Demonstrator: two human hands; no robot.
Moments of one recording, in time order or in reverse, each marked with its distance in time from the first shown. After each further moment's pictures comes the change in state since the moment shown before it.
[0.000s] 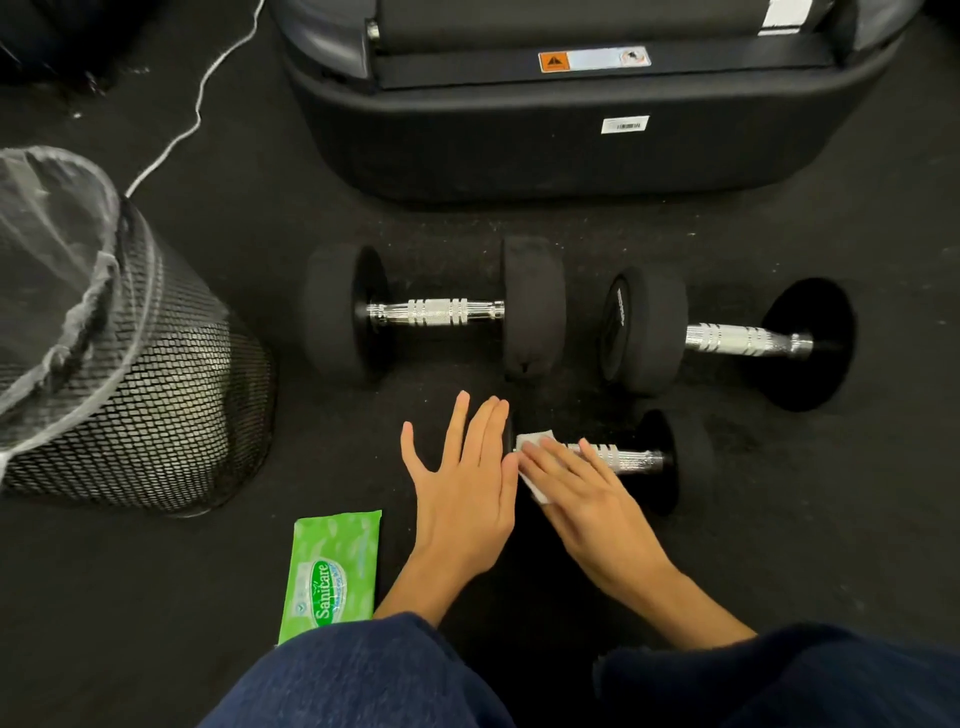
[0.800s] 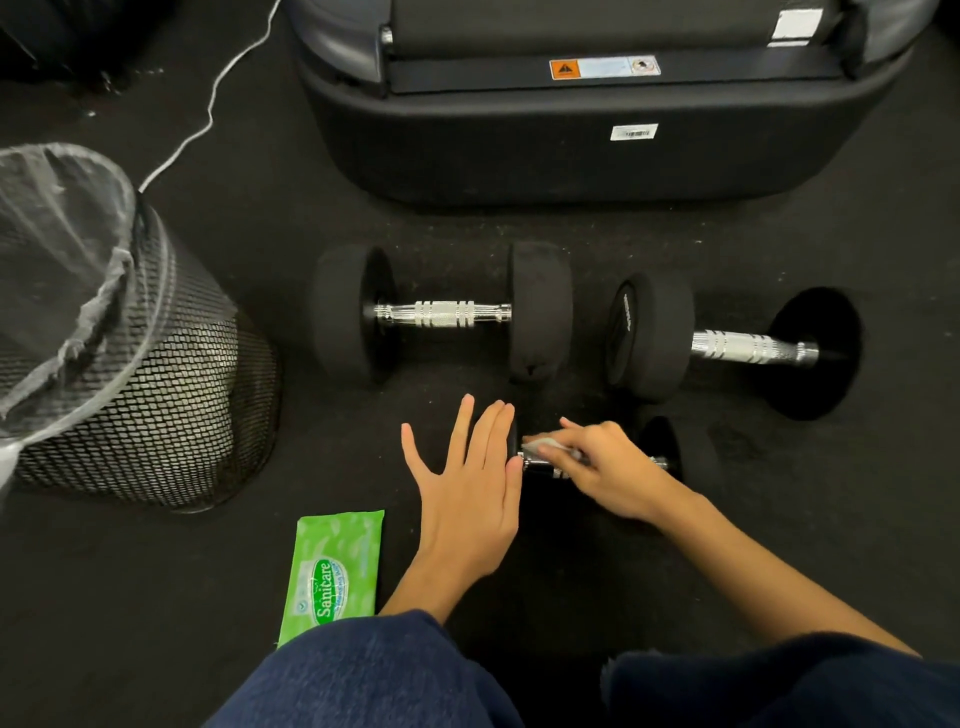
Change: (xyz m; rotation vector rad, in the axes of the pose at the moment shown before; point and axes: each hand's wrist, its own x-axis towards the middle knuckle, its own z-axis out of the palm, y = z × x) left_hand -0.001 0.001 -0.005 -0.011 -0.042 -0.013; right_hand 0.053 0.029 -0.032 0.536 -0.228 0.070
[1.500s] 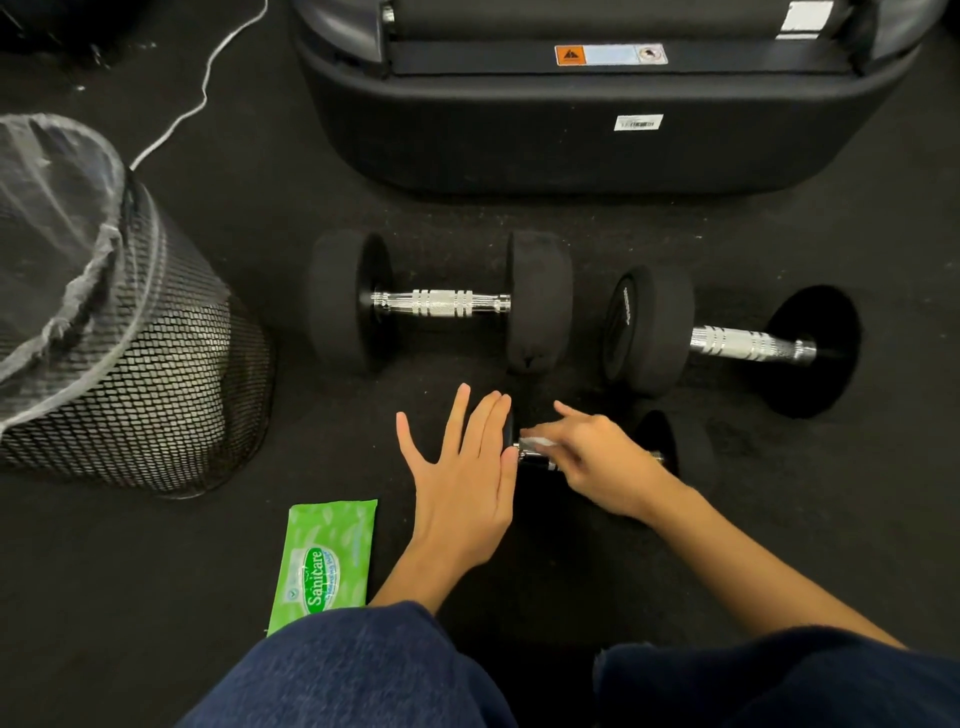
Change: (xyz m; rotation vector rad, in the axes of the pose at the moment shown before) left_hand 0.001 -0.001 0.003 -0.002 0.013 -0.002; right_hand 0.001 -0.004 -0.002 -0.224 -0.032 -0.070
